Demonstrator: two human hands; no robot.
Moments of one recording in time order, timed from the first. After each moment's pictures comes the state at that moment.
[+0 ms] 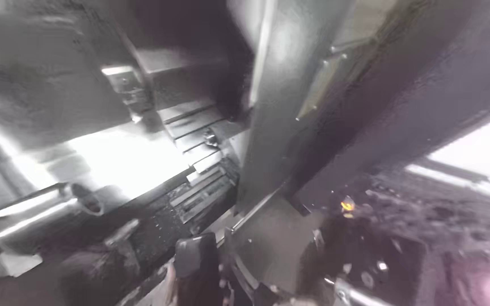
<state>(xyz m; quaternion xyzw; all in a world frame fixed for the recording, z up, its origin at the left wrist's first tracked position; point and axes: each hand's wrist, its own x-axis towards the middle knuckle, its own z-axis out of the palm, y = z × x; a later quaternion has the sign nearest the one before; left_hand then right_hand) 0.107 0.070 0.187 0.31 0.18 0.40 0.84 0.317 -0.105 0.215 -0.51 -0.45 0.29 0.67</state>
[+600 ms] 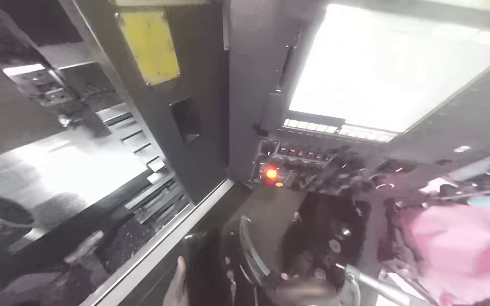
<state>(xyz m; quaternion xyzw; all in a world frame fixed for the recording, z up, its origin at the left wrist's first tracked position) 0.220 -0.054 0.168 0.33 0.21 0.28 0.88 0.416 -0.265 0.177 -0.53 -0.39 0.23 0.72</state>
